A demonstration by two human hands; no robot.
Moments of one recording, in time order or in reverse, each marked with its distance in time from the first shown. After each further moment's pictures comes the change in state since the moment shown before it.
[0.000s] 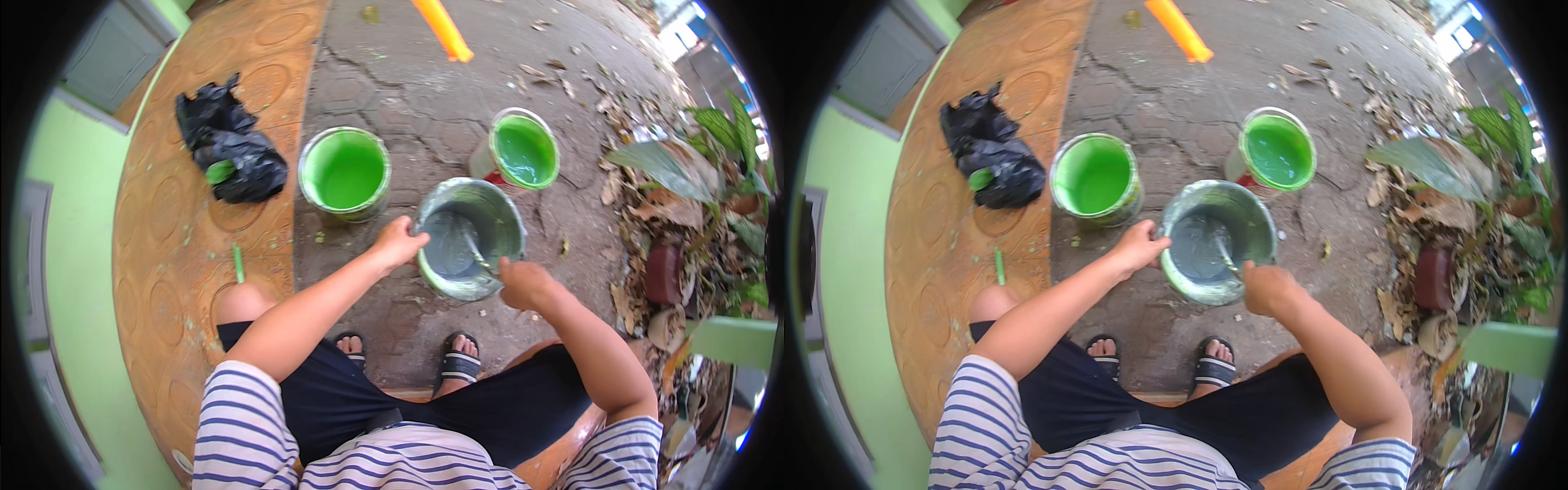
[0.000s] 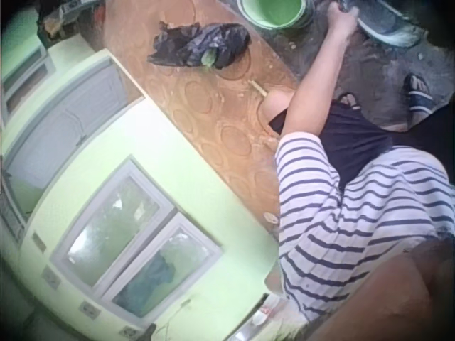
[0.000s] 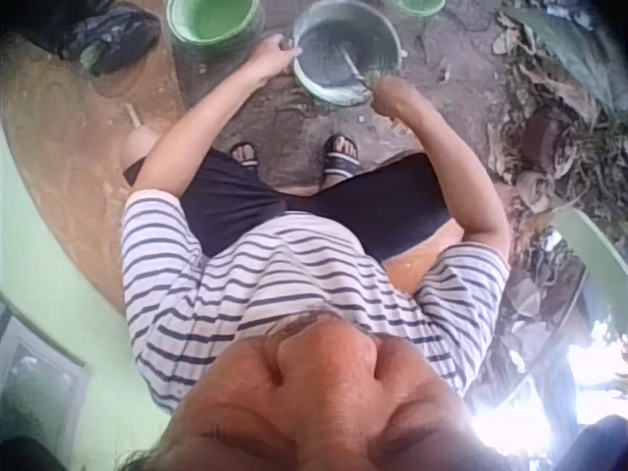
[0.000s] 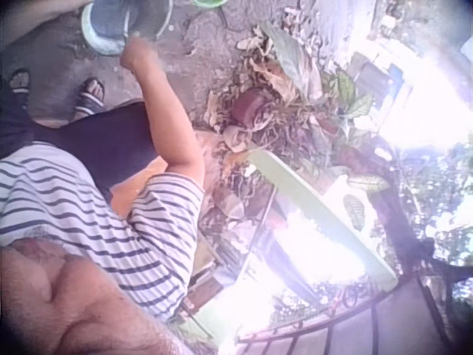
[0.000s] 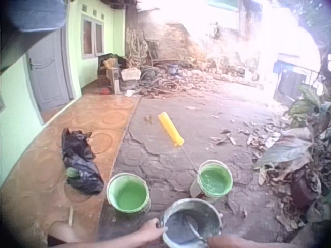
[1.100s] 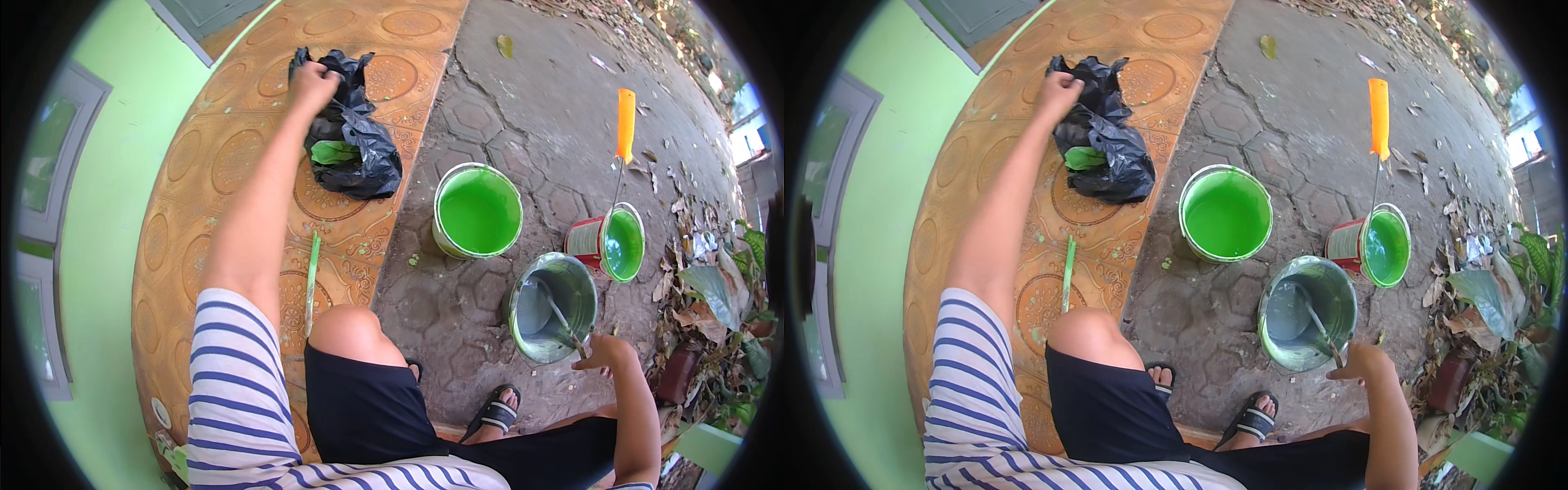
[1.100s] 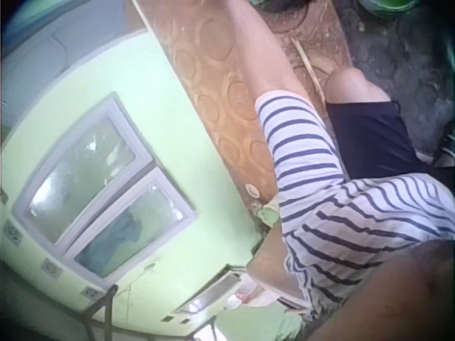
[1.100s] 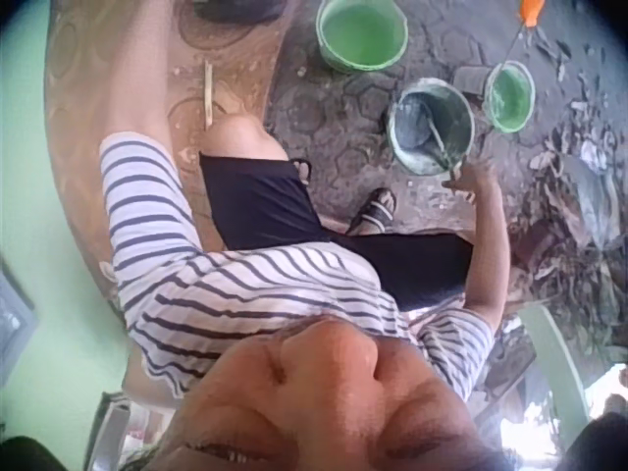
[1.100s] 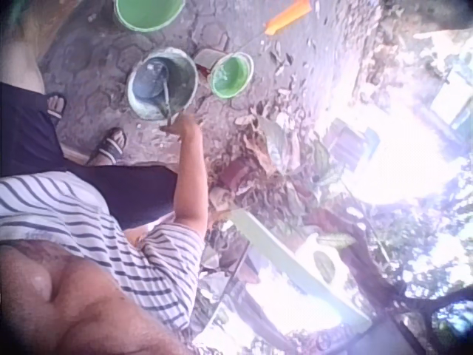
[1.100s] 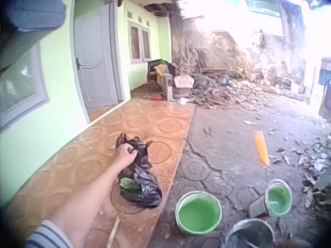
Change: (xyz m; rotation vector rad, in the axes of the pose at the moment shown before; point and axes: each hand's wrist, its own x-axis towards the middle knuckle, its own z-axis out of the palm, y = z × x) left_hand 0.033 0.038 -0.502 0.567 1.218 0.366; right_hand 0.023 -0.029 -0.065 0.063 -0.382 0.305
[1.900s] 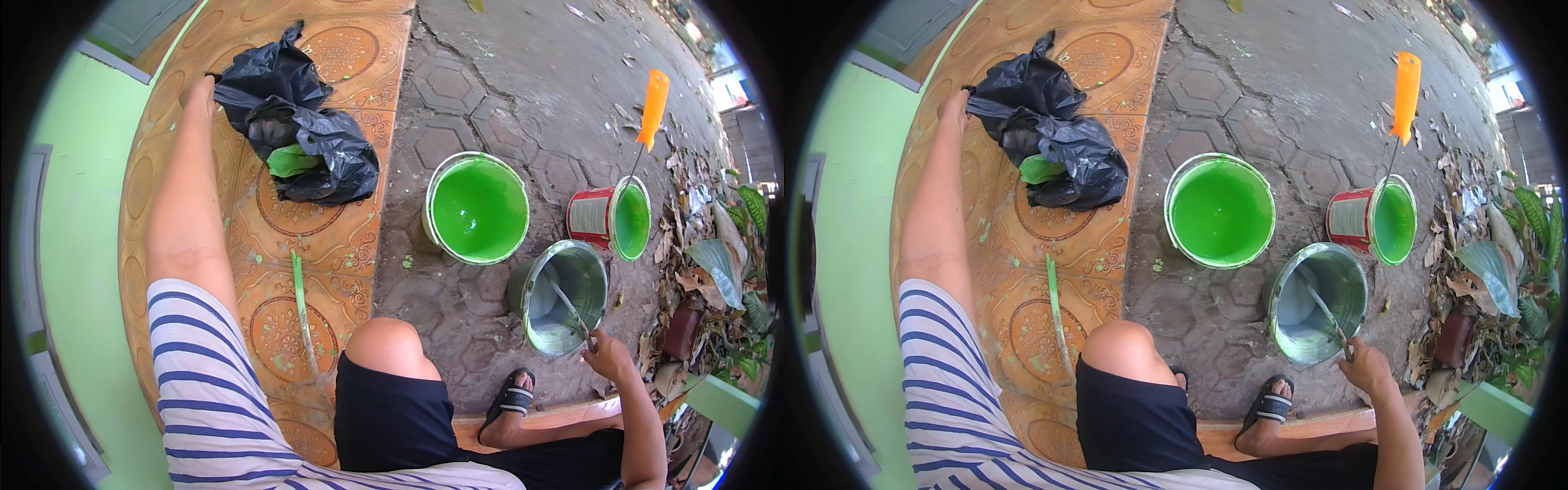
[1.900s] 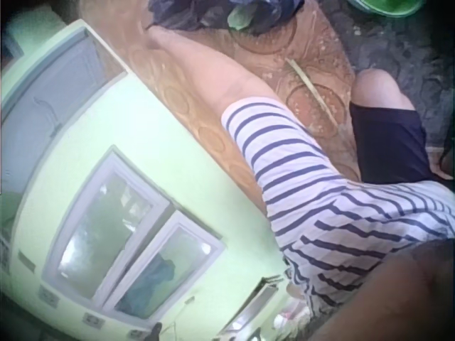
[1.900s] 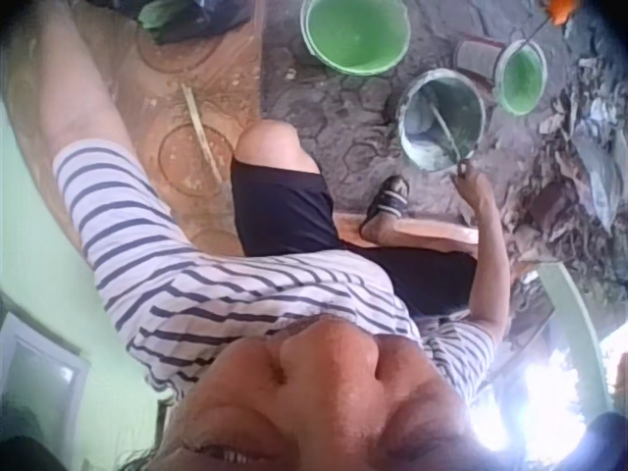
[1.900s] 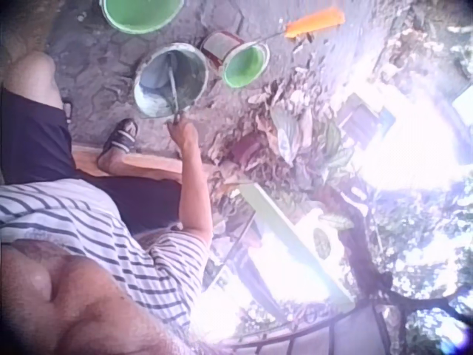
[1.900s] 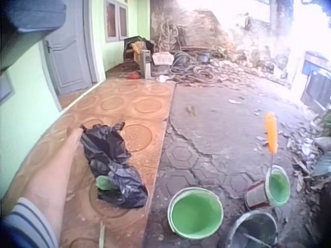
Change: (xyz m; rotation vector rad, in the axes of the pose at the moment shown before) left_hand 0.141 -0.168 0.034 -0.502 0.104 -0.773; right_hand 0.017 0.009 0.059 0.155 0.307 -0.020
